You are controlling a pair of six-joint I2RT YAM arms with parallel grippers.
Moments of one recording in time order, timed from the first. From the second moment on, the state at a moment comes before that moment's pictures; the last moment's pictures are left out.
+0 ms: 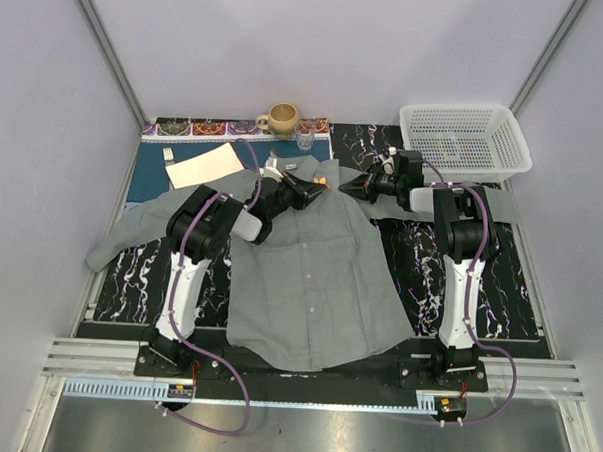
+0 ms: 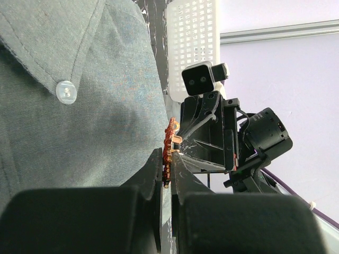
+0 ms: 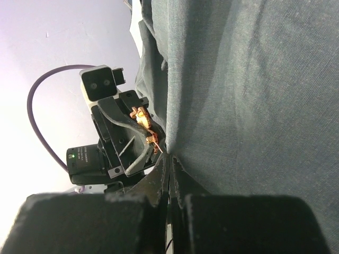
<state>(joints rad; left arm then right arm) -0.45 2.26 1.10 1.05 0.28 -1.36 0.14 2.29 1.39 0.40 -0.96 1.12</state>
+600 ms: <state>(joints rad) -0.48 2.28 1.12 1.05 0.25 -1.38 0.14 2.29 1.39 0.41 -0.96 1.13</state>
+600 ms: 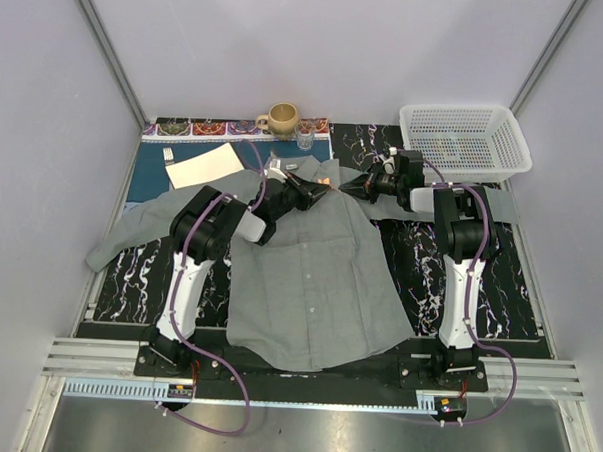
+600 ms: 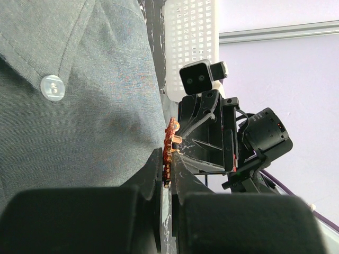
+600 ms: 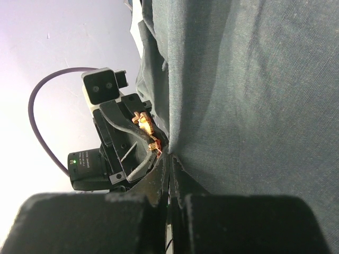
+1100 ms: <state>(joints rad) -0.50 2.28 1.12 1.05 0.25 -1.41 0.14 2.29 1.39 0.41 -0.96 1.13</state>
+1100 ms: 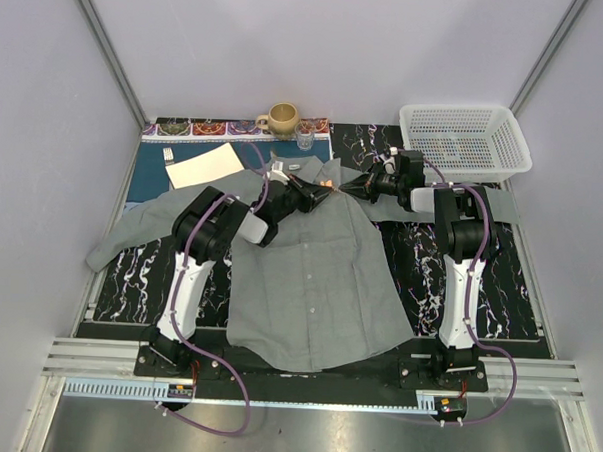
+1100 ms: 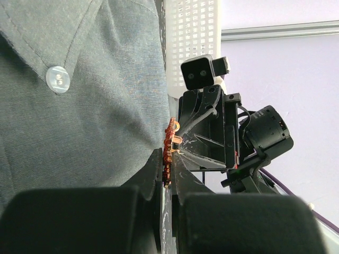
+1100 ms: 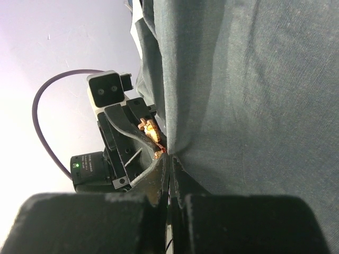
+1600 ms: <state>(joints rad) -0.53 2.30 1.12 1.05 0.26 -1.42 0.14 2.29 1.39 0.41 -0.96 1.13</state>
